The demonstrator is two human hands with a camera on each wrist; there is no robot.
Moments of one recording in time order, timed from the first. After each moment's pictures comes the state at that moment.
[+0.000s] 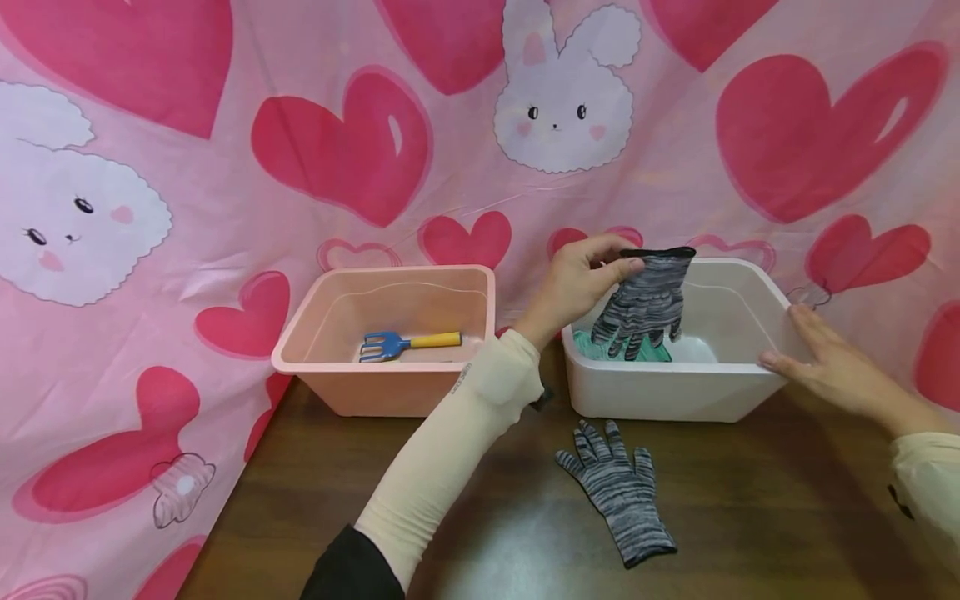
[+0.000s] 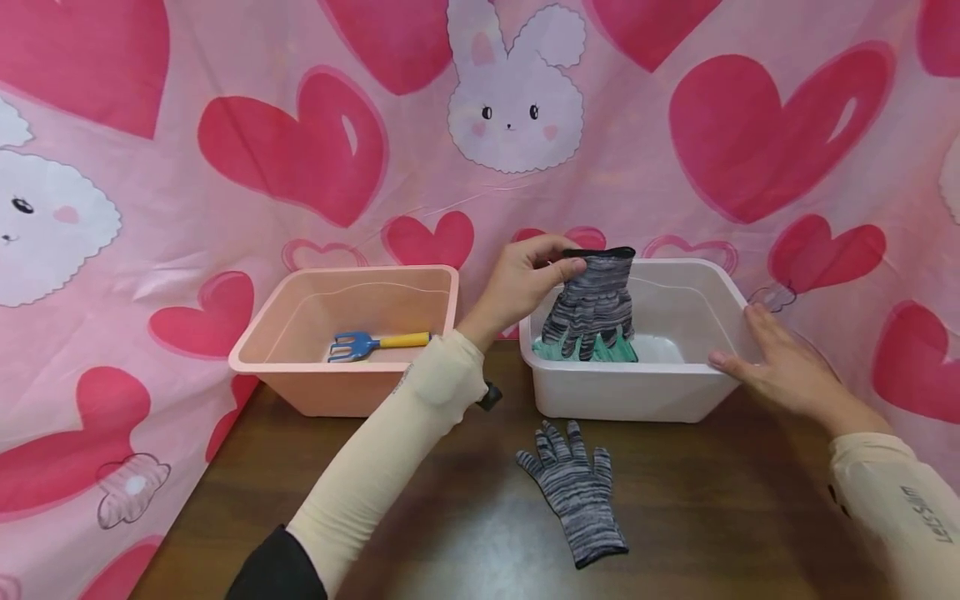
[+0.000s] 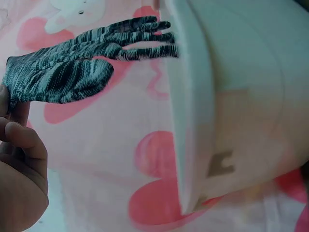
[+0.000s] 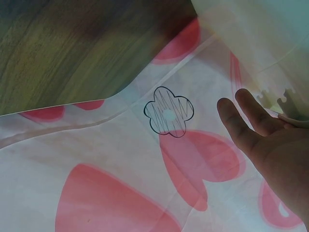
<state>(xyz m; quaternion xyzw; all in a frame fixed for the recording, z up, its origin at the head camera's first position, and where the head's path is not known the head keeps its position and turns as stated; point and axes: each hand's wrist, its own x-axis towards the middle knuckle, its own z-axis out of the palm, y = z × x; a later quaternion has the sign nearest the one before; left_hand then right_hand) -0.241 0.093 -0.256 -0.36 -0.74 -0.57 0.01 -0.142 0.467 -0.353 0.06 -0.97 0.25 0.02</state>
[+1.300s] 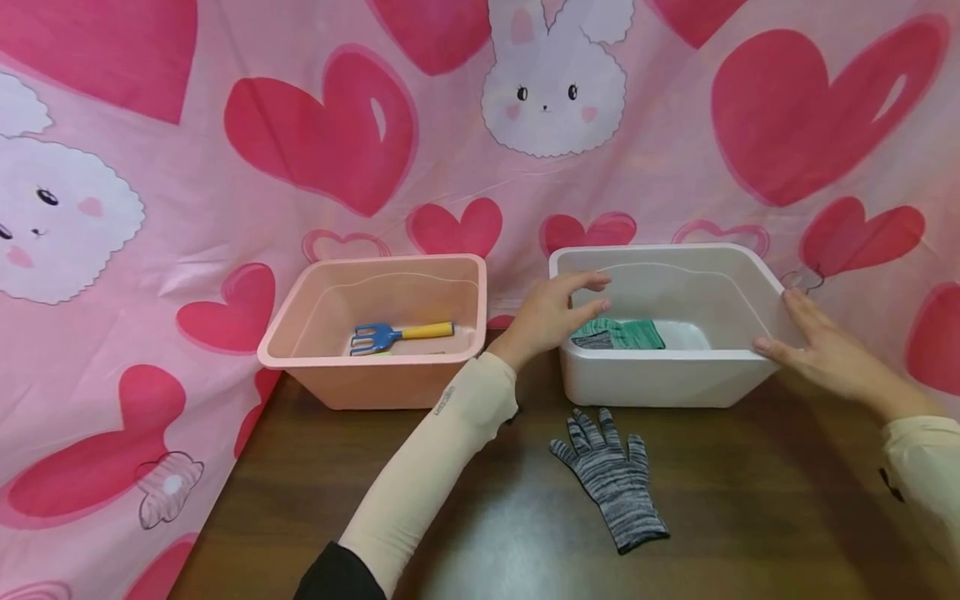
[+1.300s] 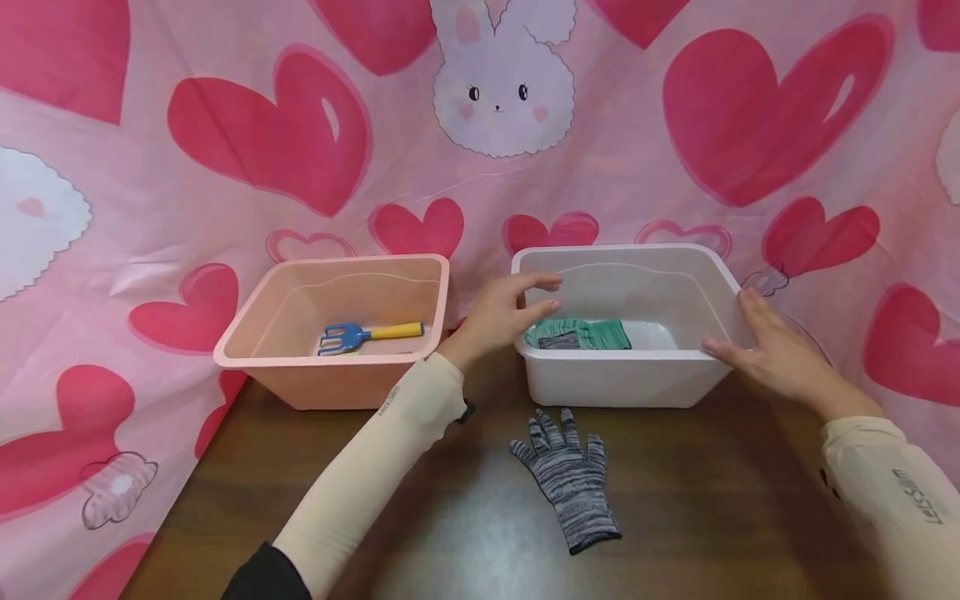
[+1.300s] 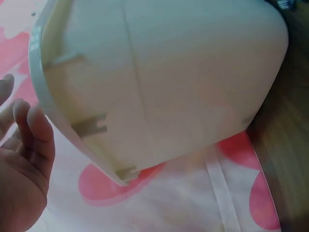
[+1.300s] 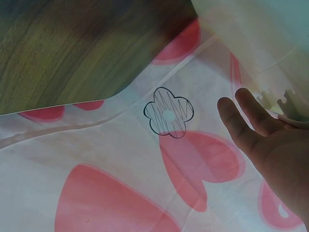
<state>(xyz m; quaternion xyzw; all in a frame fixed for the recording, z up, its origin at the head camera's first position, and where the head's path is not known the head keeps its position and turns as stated) -0.252 0.075 -0.320 -0.38 -0.83 -0.41 0.01 -0.147 0.466 -0.354 0.06 -0.97 0.25 0.02</state>
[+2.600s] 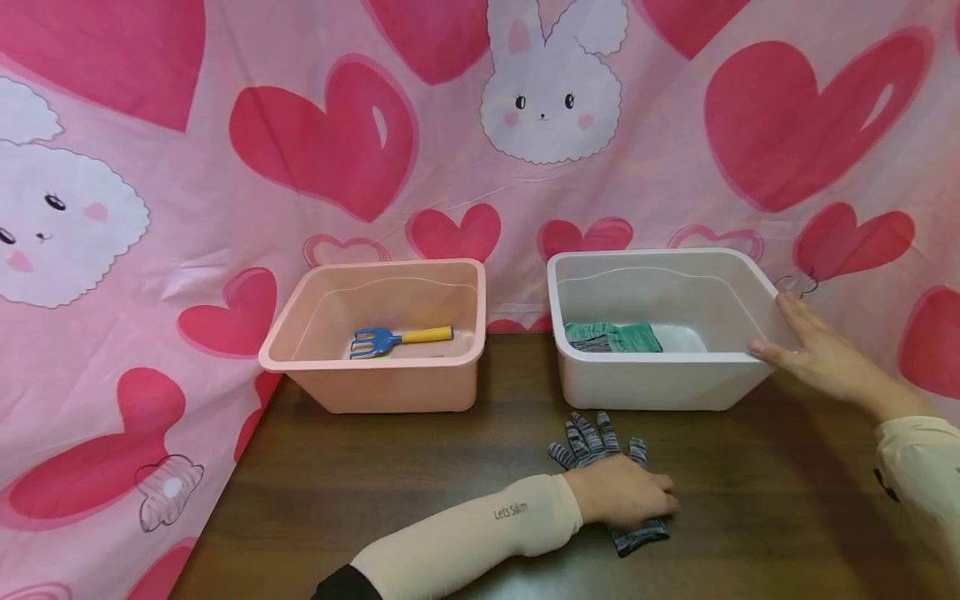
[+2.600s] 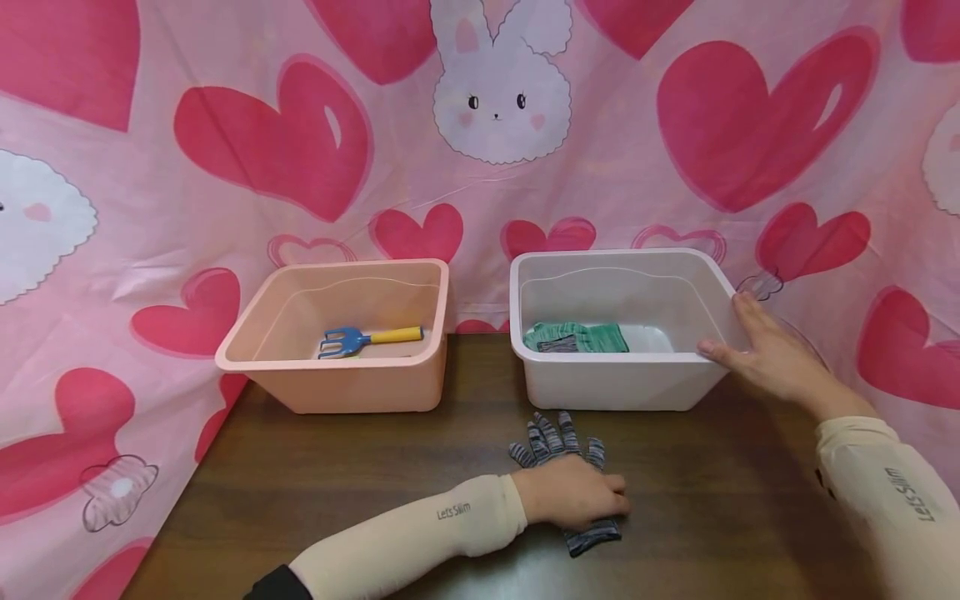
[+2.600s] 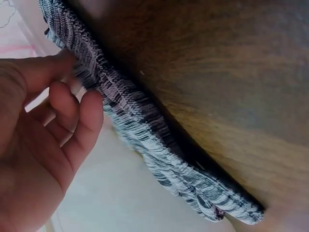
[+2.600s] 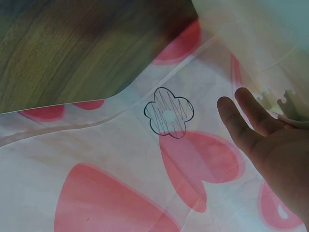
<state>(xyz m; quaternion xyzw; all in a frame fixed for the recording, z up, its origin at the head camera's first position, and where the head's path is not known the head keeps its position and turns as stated) -0.107 0.146 -0.439 -0.63 -0.76 0.14 -0.09 -0.145 0.464 -0.351 0.06 -0.97 0.25 0.02</state>
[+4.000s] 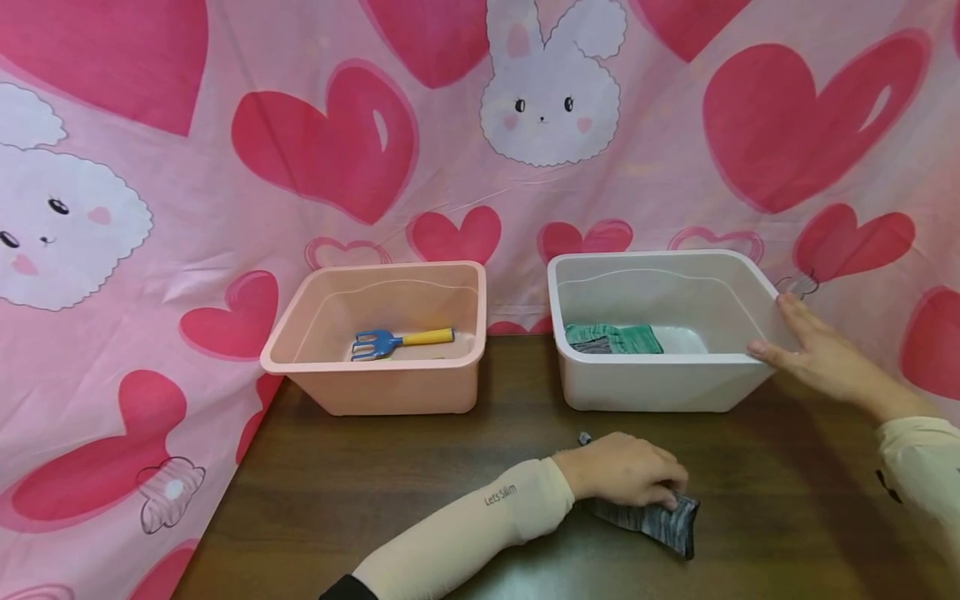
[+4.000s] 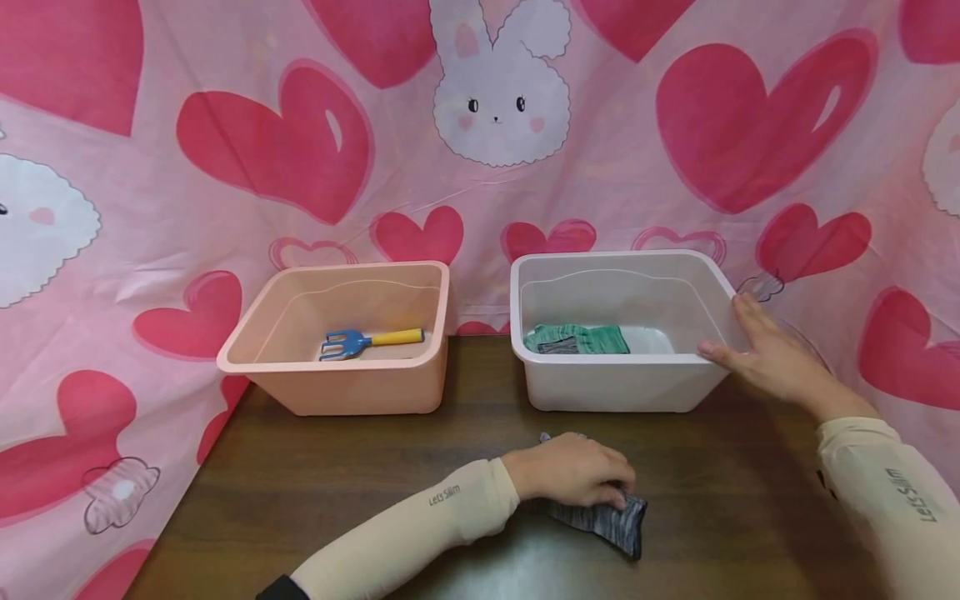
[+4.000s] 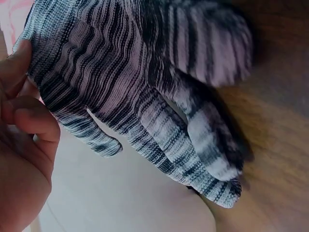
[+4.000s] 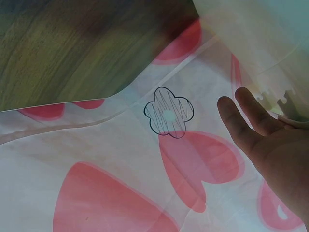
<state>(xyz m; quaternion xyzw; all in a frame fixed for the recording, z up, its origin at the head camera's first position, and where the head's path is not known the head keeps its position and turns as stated) -0.133 0.139 -0.415 -0.64 -0.76 -0.06 -0.12 -0.146 0.466 -0.352 0.04 -0.97 0.25 -0.01</state>
